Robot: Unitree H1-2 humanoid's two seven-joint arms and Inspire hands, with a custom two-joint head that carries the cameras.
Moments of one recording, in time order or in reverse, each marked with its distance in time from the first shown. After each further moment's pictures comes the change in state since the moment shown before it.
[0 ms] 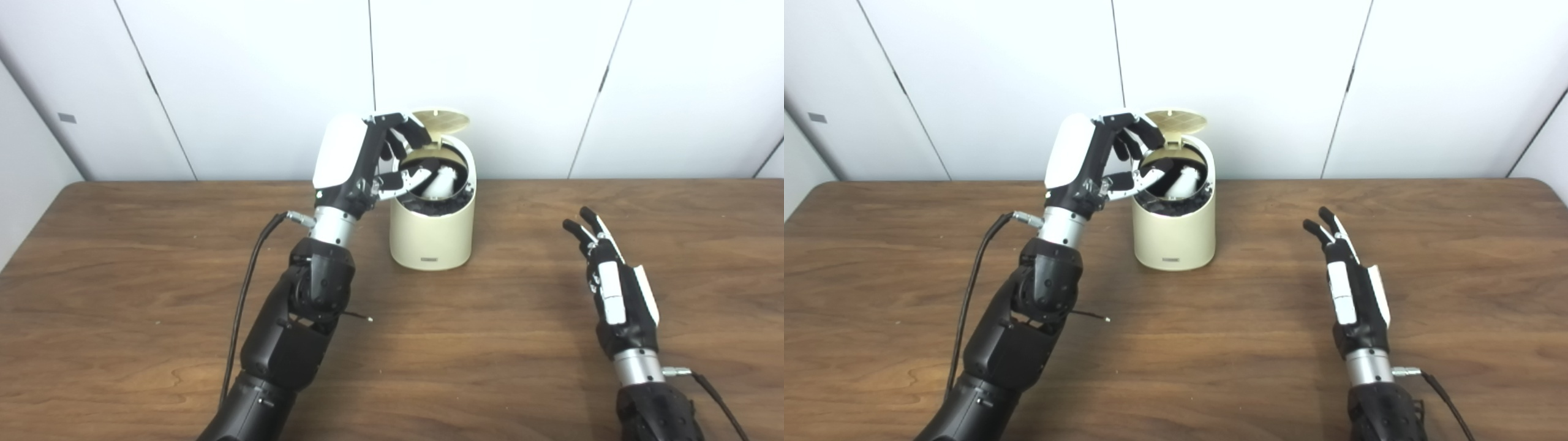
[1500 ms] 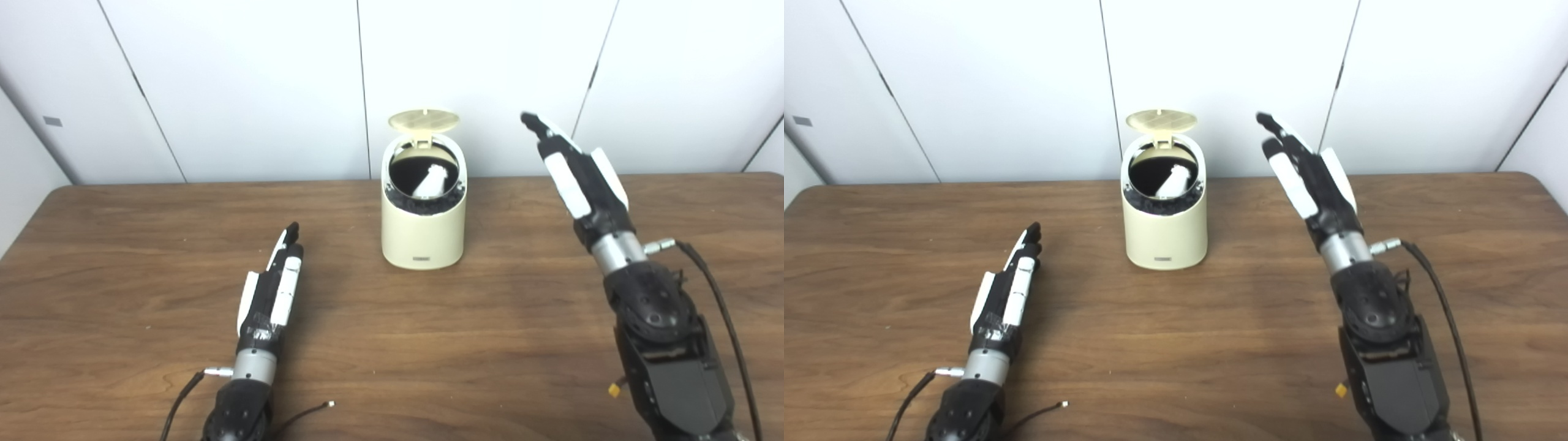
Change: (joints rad) left arm 0.473 -0.054 0.206 -0.161 -0.537 0.156 -0.219; right arm -0.333 -0.129 0.126 -0.201 -0.206 0.397 0.076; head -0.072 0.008
